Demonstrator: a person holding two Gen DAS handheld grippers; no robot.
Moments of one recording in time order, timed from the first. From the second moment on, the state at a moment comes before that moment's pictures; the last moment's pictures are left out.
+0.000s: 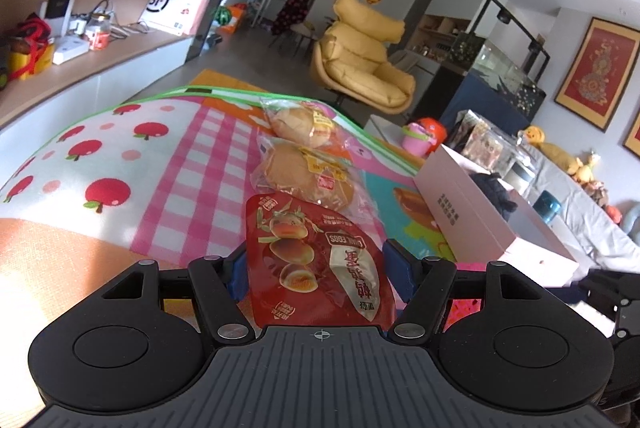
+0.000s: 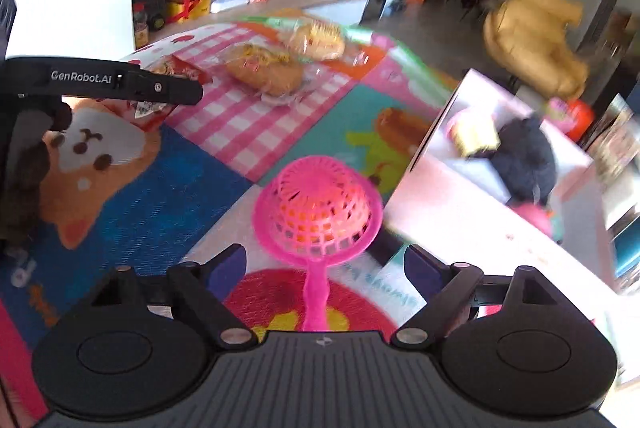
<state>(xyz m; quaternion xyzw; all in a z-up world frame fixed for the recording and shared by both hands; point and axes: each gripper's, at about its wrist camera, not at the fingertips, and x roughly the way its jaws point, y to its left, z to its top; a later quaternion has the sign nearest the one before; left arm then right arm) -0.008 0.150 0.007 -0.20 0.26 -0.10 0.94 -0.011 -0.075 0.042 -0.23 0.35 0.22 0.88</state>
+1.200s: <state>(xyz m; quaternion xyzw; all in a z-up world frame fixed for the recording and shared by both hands) 0.037 -0.054 0.130 -0.07 0.22 -0.25 0.94 -0.106 -0.218 0.092 -0.07 0.20 0.16 0.96</state>
